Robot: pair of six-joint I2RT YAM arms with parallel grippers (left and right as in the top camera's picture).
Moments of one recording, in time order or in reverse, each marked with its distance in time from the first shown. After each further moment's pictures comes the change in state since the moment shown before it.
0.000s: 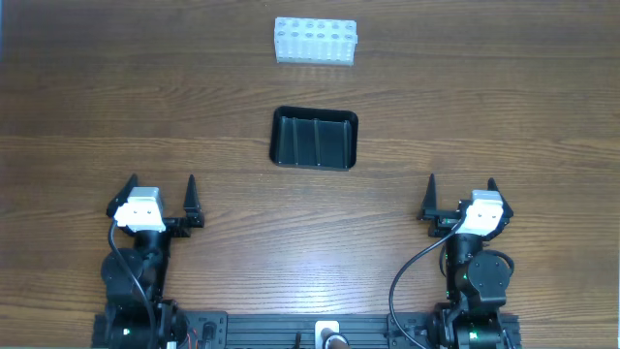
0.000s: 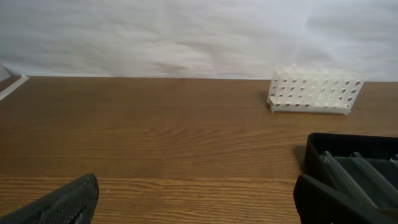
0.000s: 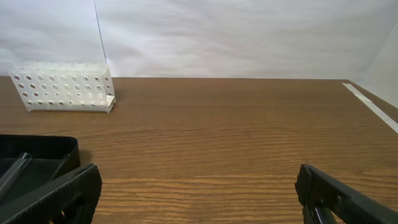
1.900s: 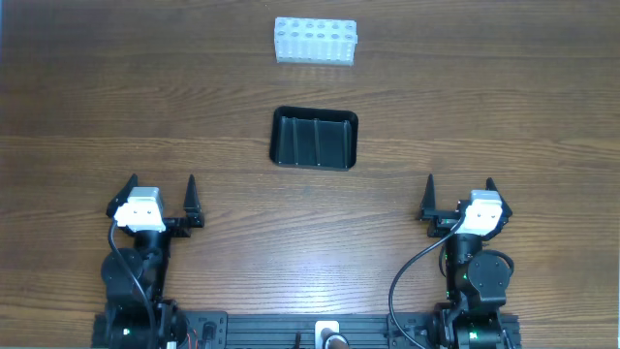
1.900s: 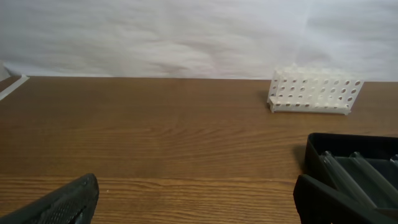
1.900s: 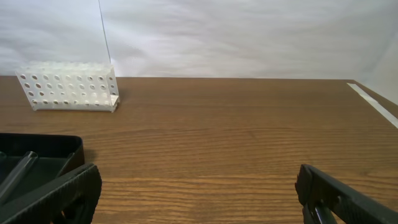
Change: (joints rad) left arm 0.000 0.000 0.000 0.000 0.000 0.000; right arm 0.000 0.000 0.000 -0.001 -0.015 0.003
